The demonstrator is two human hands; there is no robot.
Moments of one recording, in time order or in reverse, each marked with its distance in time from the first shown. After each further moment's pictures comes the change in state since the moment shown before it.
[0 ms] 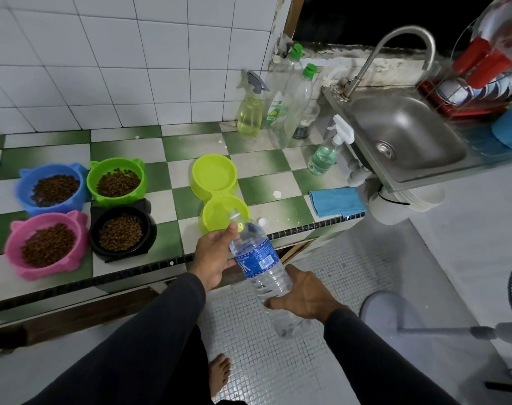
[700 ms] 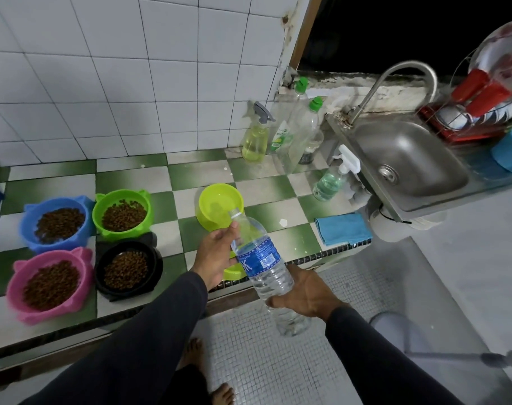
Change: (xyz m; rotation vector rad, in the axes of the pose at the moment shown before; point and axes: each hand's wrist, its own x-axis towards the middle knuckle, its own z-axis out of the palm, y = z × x) left_hand 0.045 0.069 0.003 -0.014 -0.039 0.042; right_hand 0.061 -0.039 -0.036 -0.015 0.055 -0.001
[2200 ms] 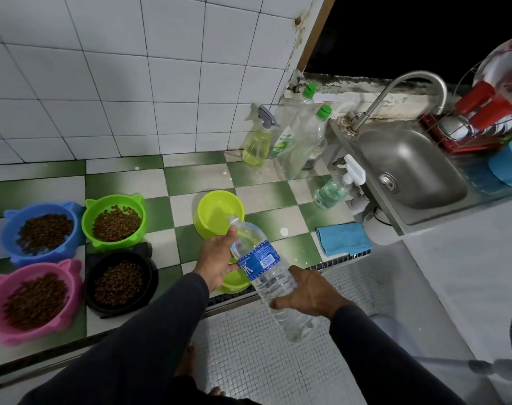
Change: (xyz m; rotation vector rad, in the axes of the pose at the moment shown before) left_hand 0.042 0.009 -0.003 -0.002 0.011 -0.118; right_hand 0.036 -0.003 -0.027 -0.136 -0.060 0.030
